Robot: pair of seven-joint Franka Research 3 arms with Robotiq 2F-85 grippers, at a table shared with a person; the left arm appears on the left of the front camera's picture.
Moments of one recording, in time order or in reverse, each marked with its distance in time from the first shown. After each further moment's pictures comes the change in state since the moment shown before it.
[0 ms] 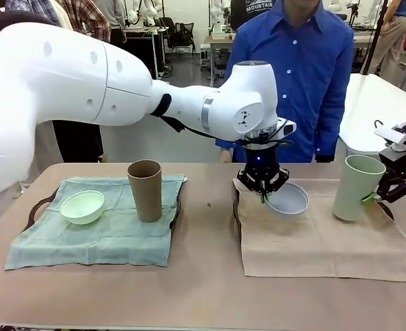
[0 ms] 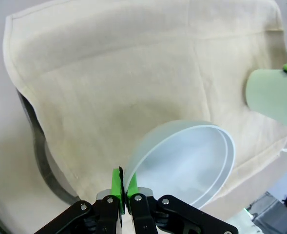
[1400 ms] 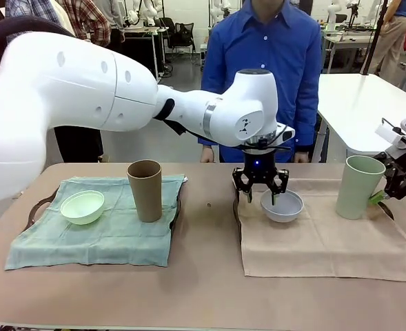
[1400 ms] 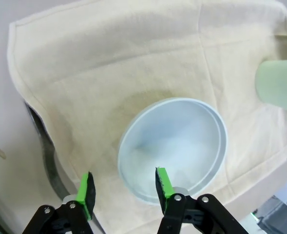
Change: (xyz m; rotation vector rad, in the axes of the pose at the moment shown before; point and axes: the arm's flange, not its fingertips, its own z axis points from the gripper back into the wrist) left arm 0.005 0.006 -0.003 0.025 -0.019 -0.010; right arm 0.001 0.004 0.029 -0.200 0.233 -0.112
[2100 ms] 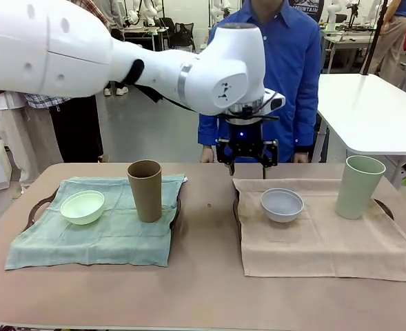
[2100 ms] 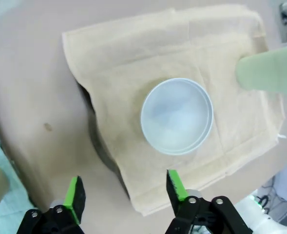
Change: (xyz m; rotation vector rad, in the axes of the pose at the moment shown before) left arm -0.032 0.022 0.097 0.042 -0.102 -0.035; right arm 0.001 0.034 0.096 -0.297 0.144 -0.480
